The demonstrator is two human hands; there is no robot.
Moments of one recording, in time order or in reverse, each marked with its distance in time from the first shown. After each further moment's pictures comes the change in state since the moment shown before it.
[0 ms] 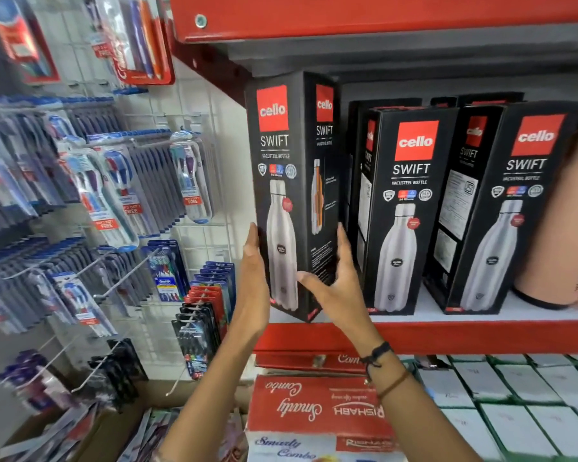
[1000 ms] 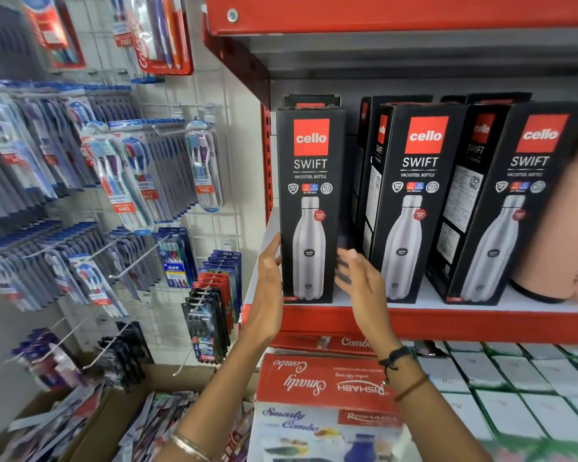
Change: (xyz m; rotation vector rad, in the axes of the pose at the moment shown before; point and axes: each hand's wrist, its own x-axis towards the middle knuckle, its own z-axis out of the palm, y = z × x) left_hand -0.026 -0.031 -0.007 0.064 -0.103 0.016; right_hand -0.024 0.016 -0.016 0.179 0.054 0.128
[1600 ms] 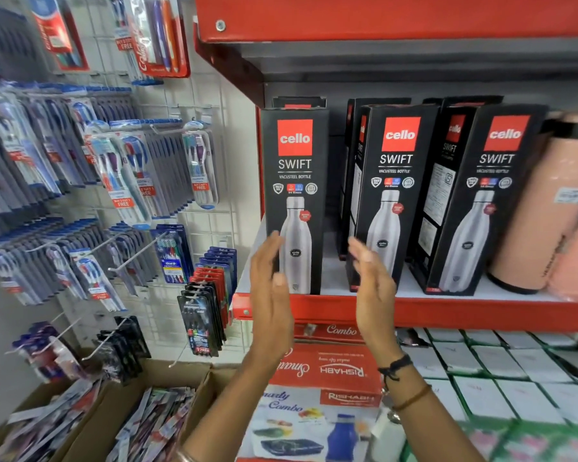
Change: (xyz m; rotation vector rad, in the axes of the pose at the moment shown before) left_hand -0.043 0.018 0.036 0.062 0.236 0.361; right_hand -0.034 -0.018 -0.025 -0.098 0.147 -0.224
